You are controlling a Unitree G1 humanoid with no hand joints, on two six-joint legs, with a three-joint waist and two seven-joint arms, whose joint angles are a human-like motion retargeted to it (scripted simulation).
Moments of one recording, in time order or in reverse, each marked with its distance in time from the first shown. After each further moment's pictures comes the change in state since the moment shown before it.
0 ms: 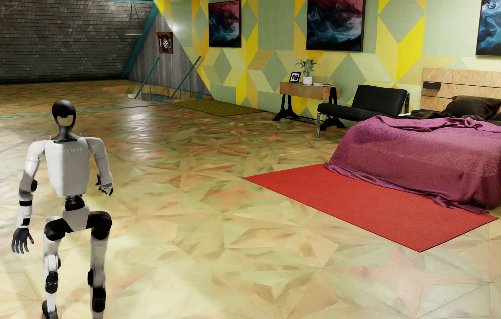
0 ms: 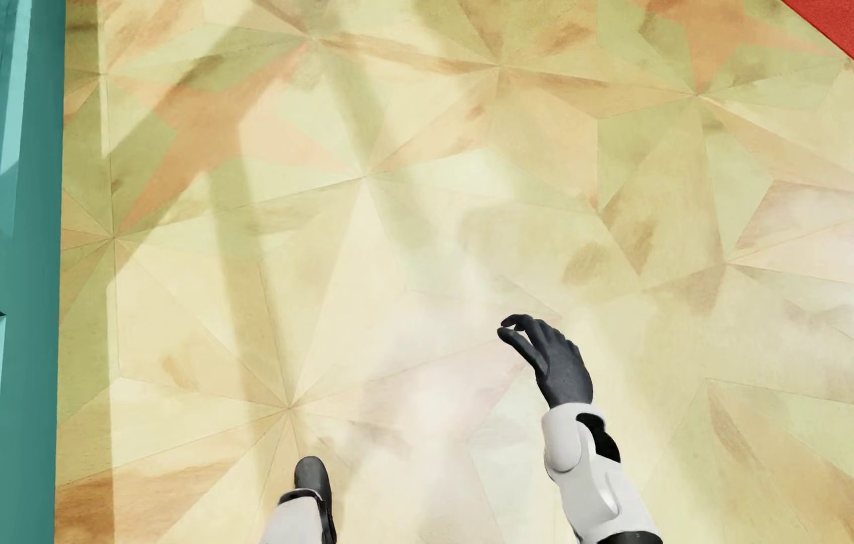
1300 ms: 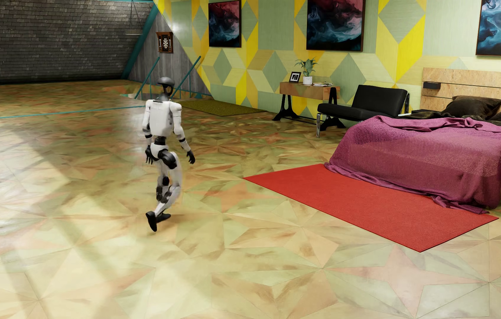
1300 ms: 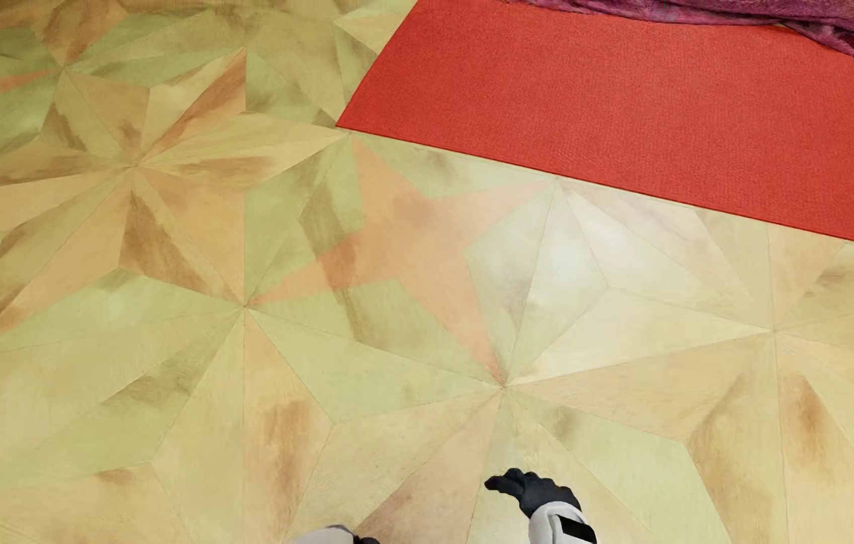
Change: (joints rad) body 0.283 -0.294 0.145 -0.285 -0.266 -0.175 0.223 0.051 -0.003 0.110 0.874 -0.099 0.033 -0.091 0.339 -0.281 -0.013 0.101 0.295 0.163 0.313 -0.039 0.398 0.220 -0.042 0.036 0.303 0.030 0.158
